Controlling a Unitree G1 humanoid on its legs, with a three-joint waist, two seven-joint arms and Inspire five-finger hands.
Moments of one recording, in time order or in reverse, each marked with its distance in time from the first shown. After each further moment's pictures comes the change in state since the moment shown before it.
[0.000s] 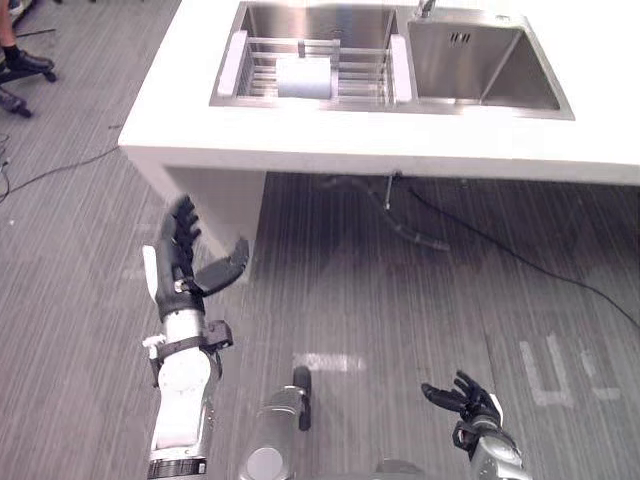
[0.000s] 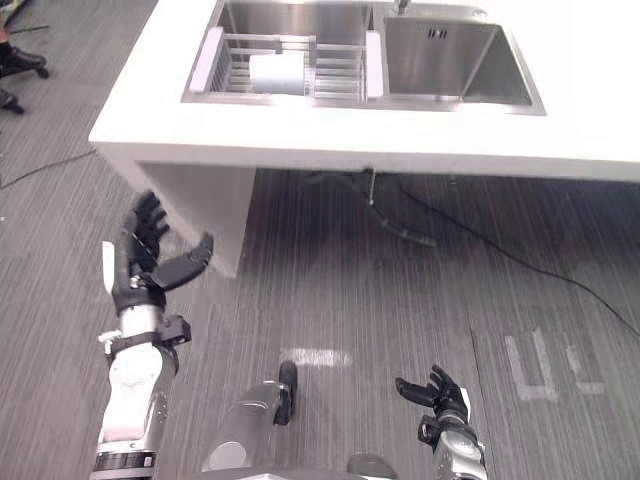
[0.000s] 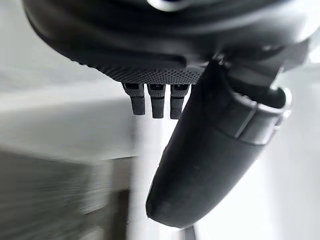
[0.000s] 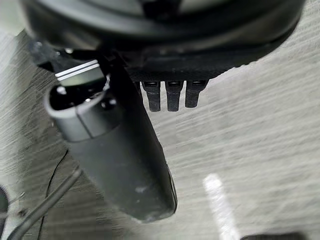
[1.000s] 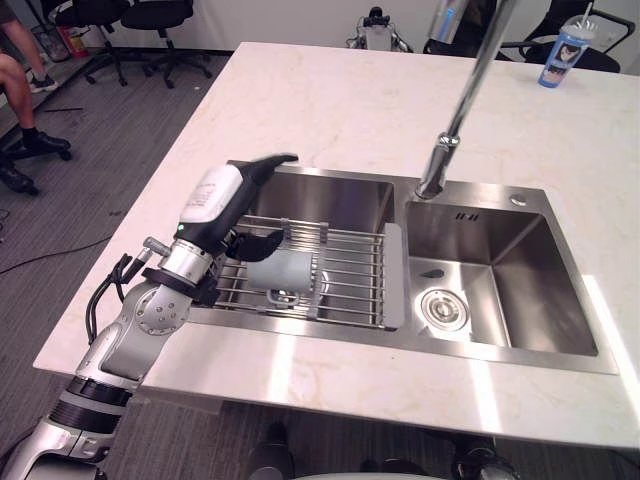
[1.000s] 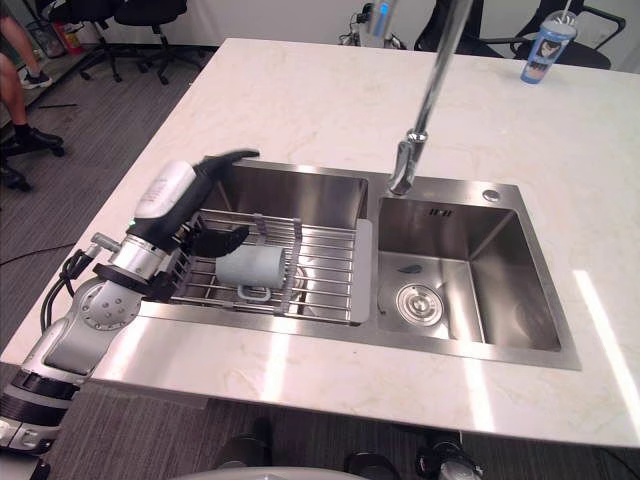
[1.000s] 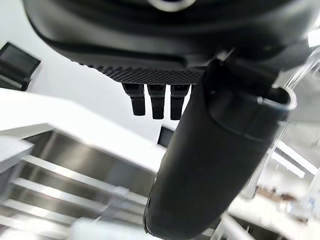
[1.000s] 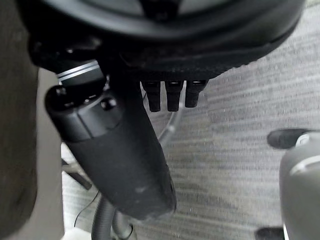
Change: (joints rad) left arm -0.272 0.641 -0.338 0.240 0.279 -0.068 -0.313; right arm 0.138 -0.006 0.079 -0.081 0.000 -0.017 0.095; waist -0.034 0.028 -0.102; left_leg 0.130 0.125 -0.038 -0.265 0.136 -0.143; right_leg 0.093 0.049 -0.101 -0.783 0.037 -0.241
